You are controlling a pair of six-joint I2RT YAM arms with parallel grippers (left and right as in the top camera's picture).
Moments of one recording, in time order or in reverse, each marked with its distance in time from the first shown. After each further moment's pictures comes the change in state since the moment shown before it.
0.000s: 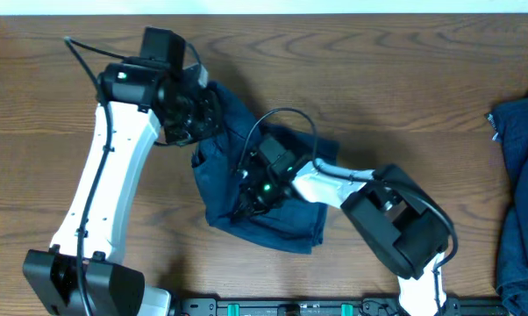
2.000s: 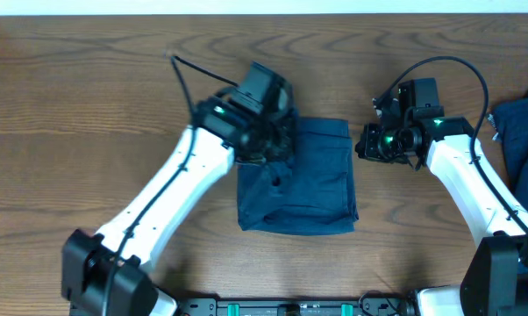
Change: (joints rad) left arm -0.402 0.026 -0.190 0.389 -0.051 -0.258; right arm -0.639 -0.468 -0.014 -0.503 0.380 -0.281
